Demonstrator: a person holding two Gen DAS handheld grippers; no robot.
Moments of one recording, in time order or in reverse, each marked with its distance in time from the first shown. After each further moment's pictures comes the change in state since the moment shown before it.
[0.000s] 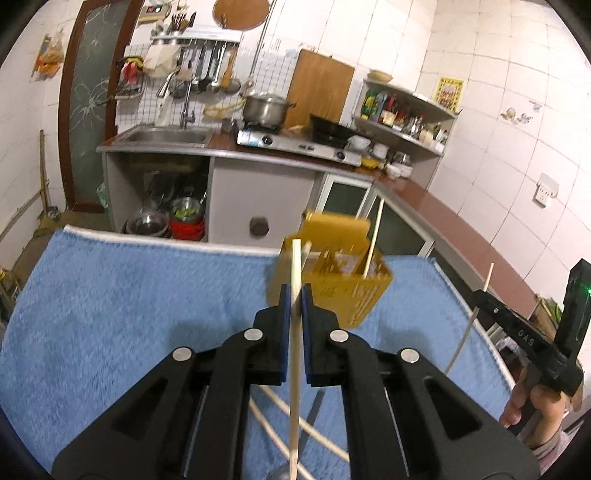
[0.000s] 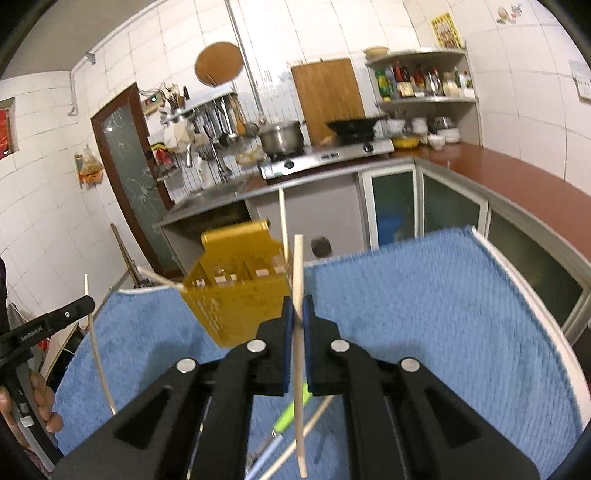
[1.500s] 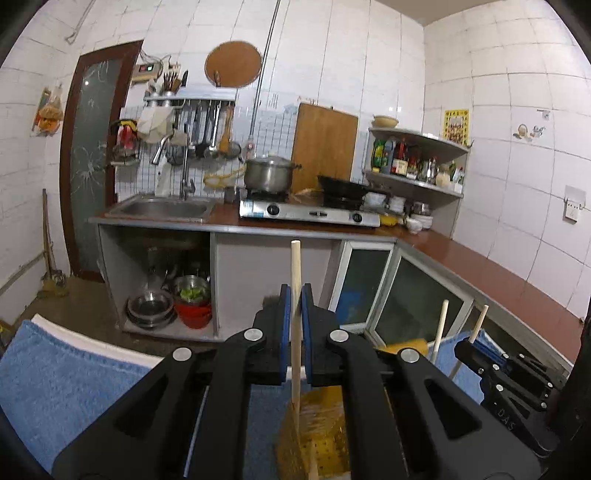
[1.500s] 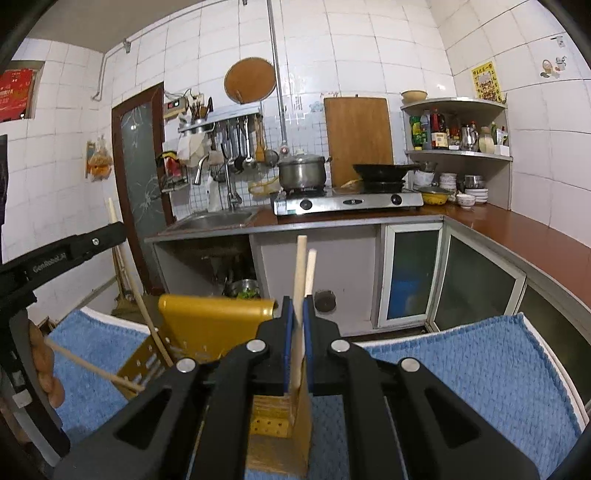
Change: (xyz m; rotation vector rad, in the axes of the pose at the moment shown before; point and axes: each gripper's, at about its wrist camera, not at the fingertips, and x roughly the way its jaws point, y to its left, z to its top) left arm 0.144 -0.013 0.064 0.088 -0.249 0.086; right arm 0.149 0.031 0.025 -0.162 -0.128 -0.002
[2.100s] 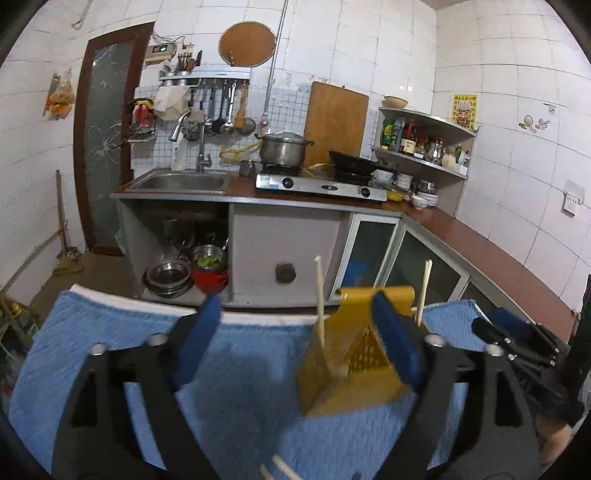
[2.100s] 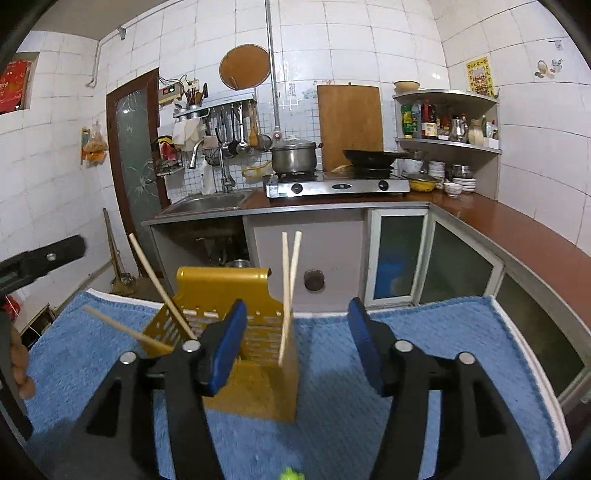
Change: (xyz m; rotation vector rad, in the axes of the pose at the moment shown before) left arm -0.097 0.029 -0.003 -0.023 0.121 0.034; right arm -0.078 -0.007 0.004 -0.005 0.076 -0.053
